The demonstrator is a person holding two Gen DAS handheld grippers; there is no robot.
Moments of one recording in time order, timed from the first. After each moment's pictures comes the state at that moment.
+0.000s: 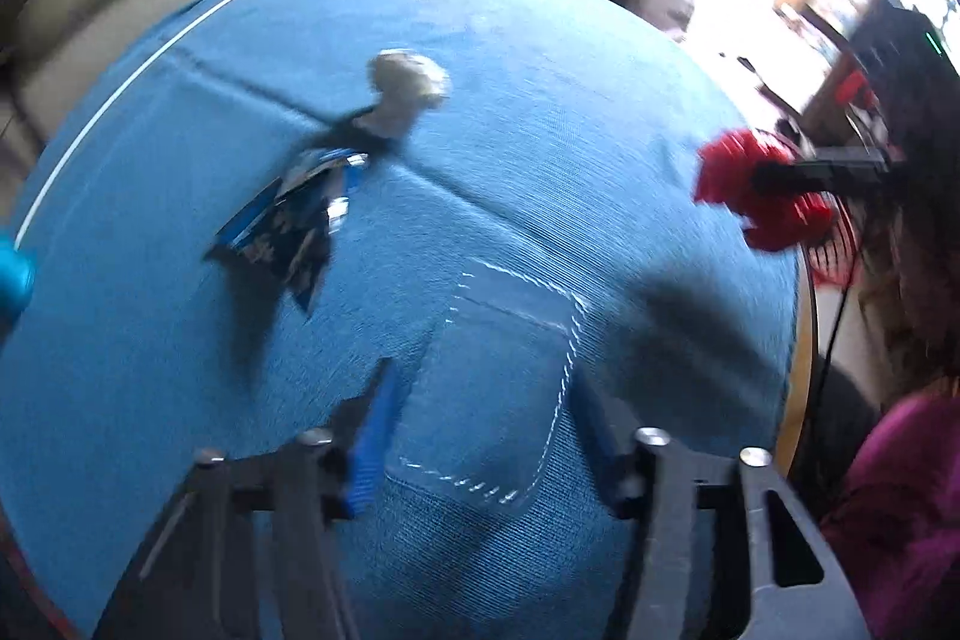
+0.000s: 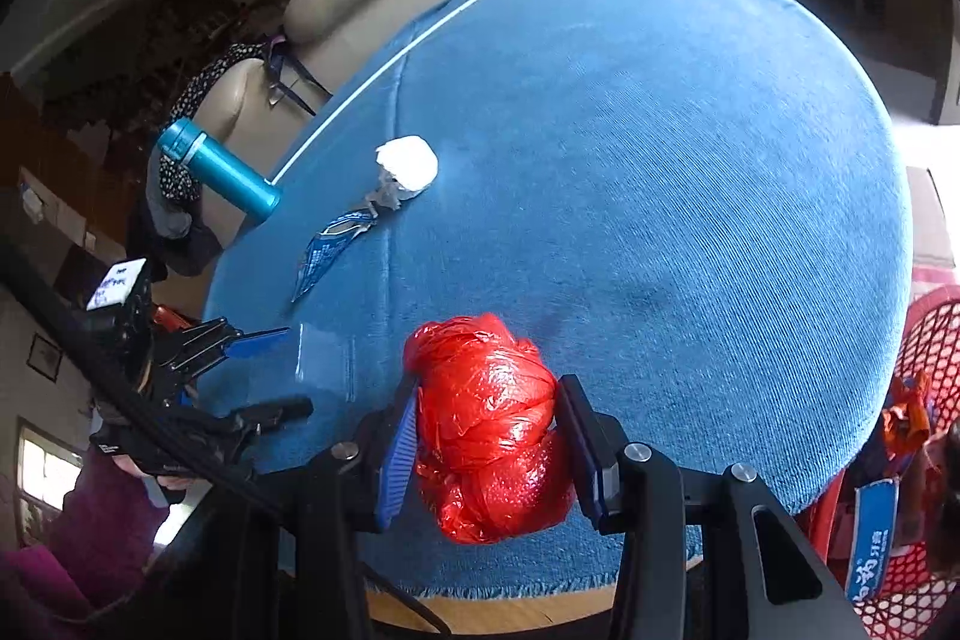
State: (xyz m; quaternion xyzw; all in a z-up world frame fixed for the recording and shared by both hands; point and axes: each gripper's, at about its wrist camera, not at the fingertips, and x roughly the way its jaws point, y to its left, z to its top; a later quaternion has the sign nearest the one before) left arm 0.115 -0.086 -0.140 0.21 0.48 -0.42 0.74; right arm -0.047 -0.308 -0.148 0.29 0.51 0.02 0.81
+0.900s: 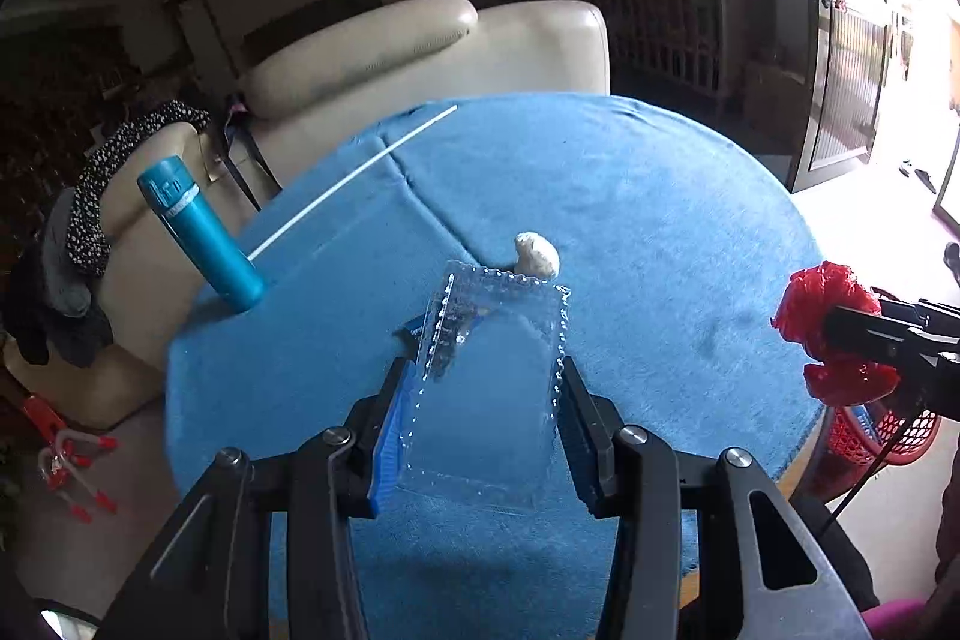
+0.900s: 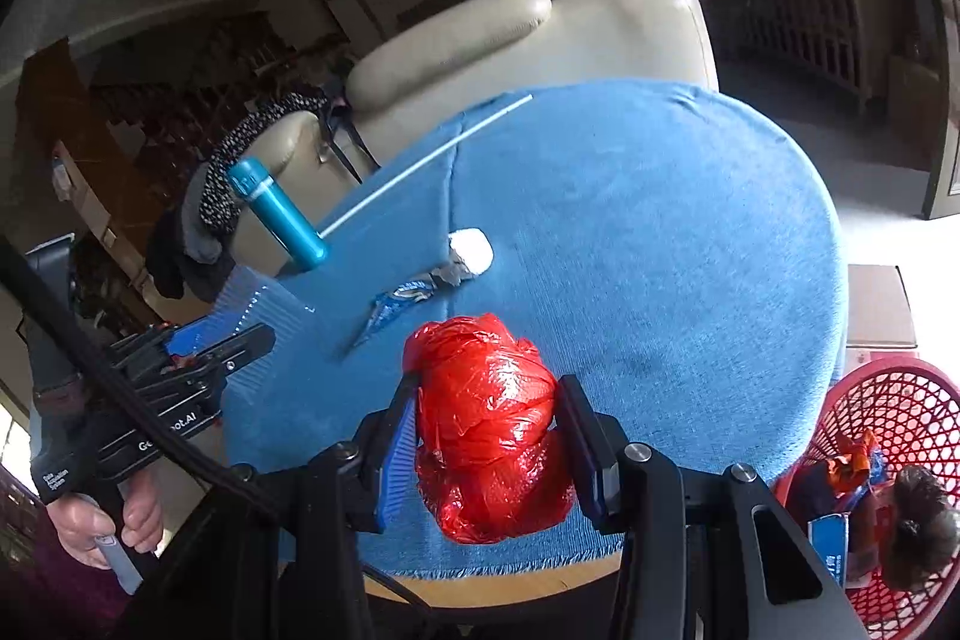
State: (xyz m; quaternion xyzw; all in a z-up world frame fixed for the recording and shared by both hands) left arm 0.028 -0.109 -0.028 0.21 0.35 -0.20 0.89; right arm -0.098 -0.301 -0.067 0.25 0.41 0.02 0.88
